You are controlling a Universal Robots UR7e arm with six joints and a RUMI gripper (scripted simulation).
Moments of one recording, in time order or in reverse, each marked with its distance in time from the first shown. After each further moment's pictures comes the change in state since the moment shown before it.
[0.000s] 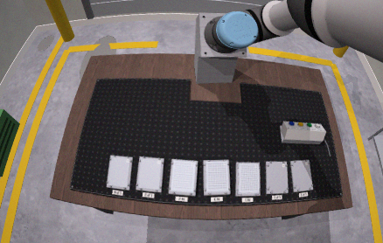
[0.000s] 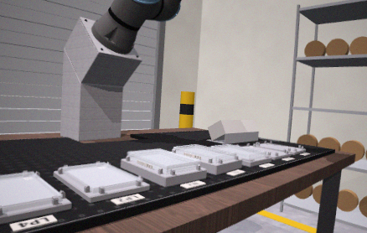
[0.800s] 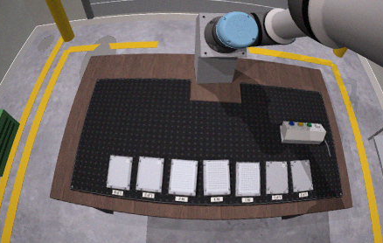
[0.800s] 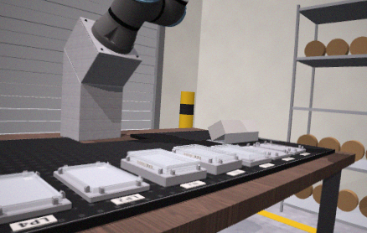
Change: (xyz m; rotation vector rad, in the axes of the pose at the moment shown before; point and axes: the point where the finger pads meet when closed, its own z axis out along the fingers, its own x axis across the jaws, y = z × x) arm 0.001 0.080 0.021 -0.172 -0.013 0.051
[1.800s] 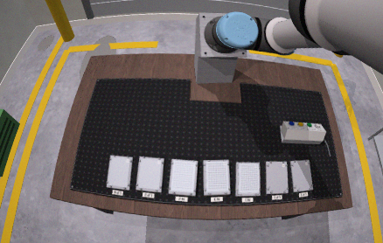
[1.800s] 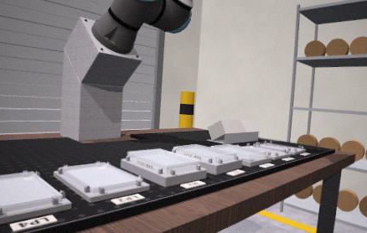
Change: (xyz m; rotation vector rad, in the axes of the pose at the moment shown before) arm 0.000 0.103 0.024 -0.232 -0.017 0.070
